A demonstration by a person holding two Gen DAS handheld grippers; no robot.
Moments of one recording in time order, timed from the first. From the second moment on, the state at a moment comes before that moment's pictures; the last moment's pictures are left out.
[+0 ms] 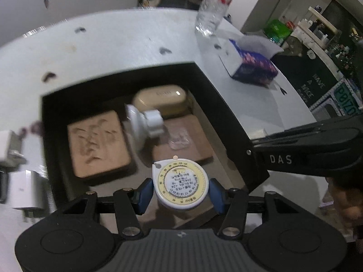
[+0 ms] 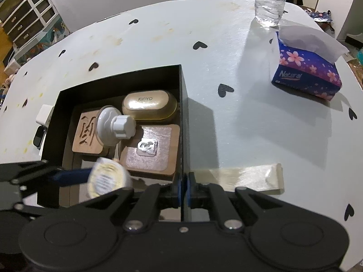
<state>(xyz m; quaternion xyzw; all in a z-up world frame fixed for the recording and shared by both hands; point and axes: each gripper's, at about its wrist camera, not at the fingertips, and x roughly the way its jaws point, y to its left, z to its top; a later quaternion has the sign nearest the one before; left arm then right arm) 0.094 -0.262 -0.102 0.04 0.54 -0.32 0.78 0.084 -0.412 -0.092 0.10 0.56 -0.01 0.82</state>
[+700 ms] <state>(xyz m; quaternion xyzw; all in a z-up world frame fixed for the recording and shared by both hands) 0.104 -0.270 -0.114 -0.04 0.56 -0.34 0.75 0.084 -0.421 -0.092 0.13 0.55 0.00 0.82</state>
